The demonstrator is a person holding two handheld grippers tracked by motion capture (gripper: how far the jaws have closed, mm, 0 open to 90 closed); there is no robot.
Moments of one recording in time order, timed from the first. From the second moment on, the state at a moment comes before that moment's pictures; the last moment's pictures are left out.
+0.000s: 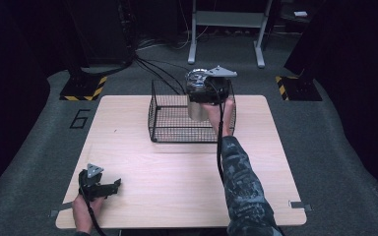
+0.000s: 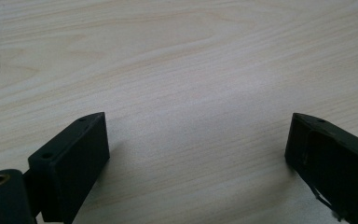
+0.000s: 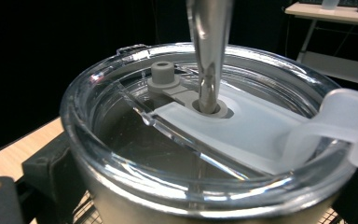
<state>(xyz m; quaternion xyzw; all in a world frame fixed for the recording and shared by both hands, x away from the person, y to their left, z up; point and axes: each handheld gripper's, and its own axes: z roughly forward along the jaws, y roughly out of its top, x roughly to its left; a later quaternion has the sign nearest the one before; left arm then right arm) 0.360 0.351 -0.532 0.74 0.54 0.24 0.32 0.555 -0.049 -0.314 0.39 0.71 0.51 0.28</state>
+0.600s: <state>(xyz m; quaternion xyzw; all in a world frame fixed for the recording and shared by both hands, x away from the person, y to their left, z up) 0.360 0.350 -0.532 0.74 0.55 0.24 0.32 0.582 -0.049 -0.339 0.42 0.71 0.49 0.29</state>
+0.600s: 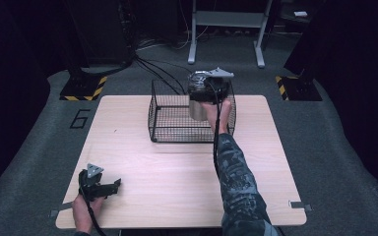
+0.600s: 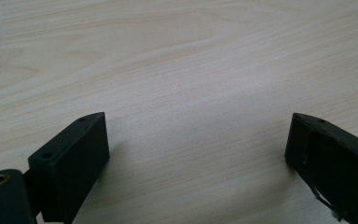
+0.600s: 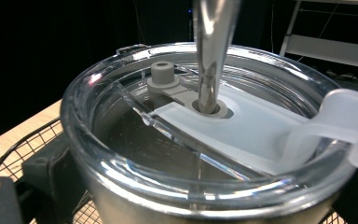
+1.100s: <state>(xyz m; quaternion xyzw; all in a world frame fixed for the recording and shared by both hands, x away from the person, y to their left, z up) 0.360 0.350 -0.532 0.74 0.55 0.24 0.32 0.596 -0.039 -0.361 0.43 0.71 0.48 0.28</state>
